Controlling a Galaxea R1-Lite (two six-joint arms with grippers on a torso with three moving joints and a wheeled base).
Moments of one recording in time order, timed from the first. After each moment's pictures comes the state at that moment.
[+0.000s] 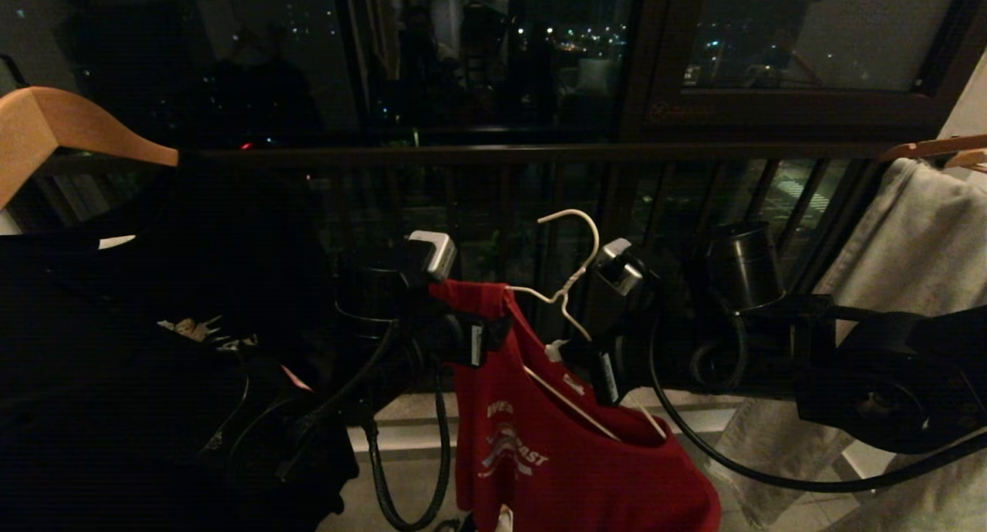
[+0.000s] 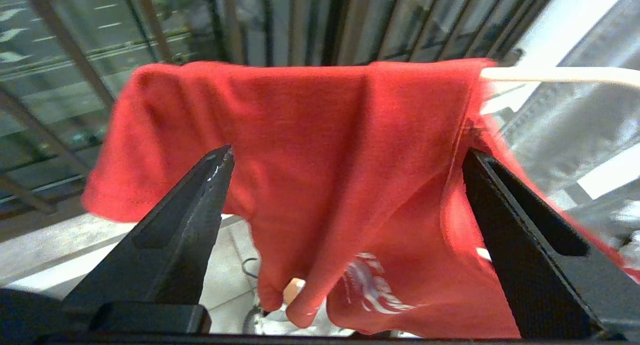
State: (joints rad) left arm -0.67 1.86 -0.89 -0.75 0.17 -0.15; right arm 0.57 1.77 -0.95 -0.37 0.29 0.00
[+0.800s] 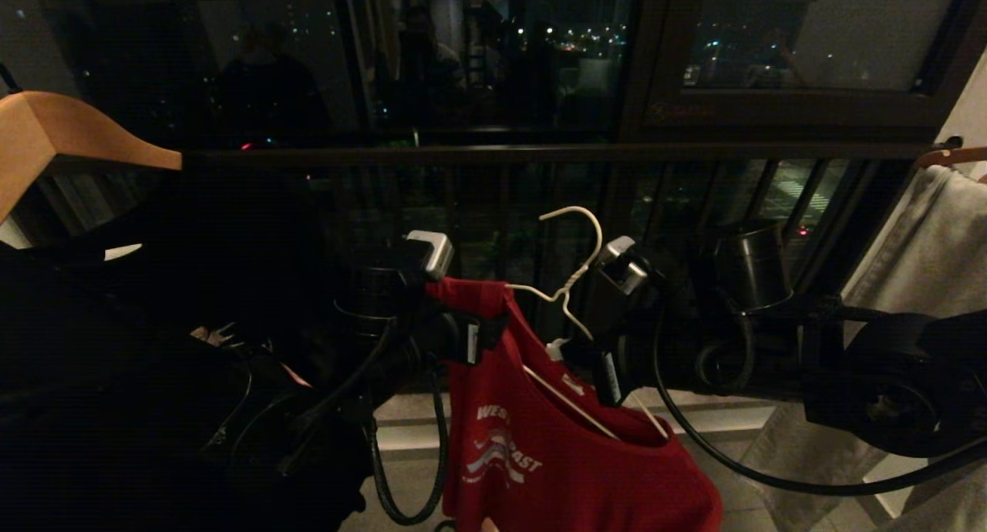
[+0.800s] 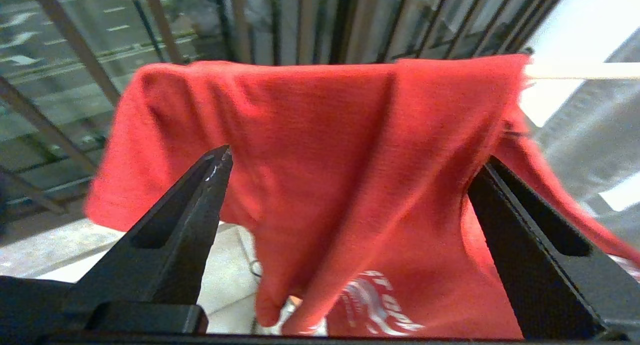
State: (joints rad) left arm -0.65 1.87 -0.89 -0.76 0.17 -0.13; right arm 0.58 1.75 -0.94 -0.38 0.29 0.00
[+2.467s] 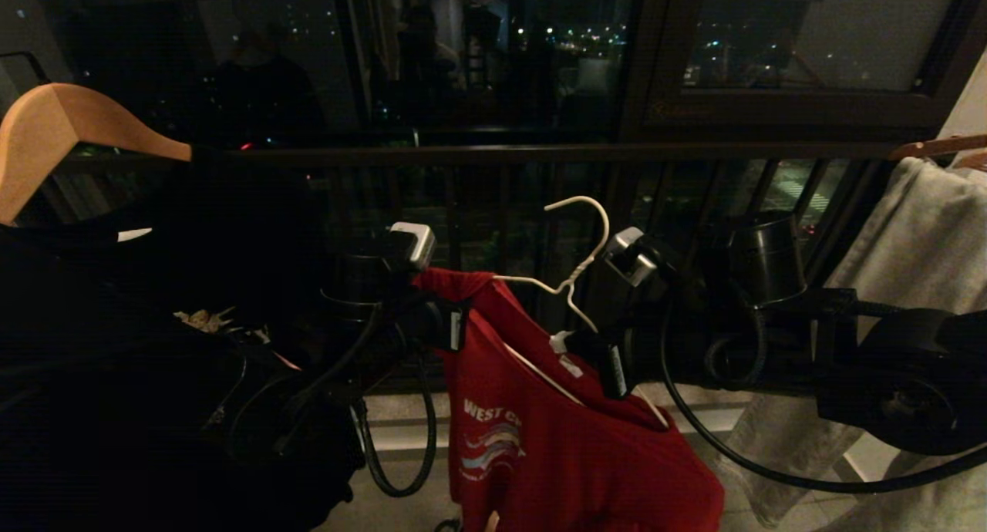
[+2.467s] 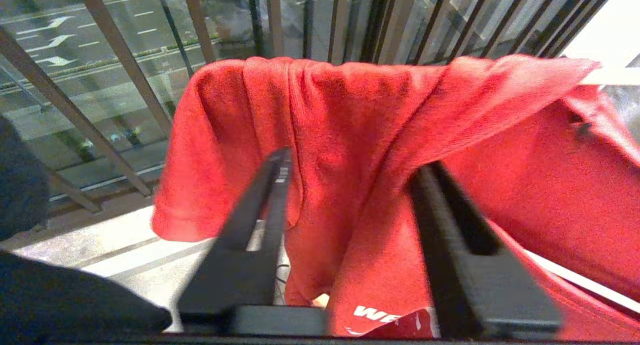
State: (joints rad) left arm -0.59 1.88 -0.91 -0.76 0.18 -0.10; right arm 0.57 1.73 -0.95 -0.38 0.29 0.00
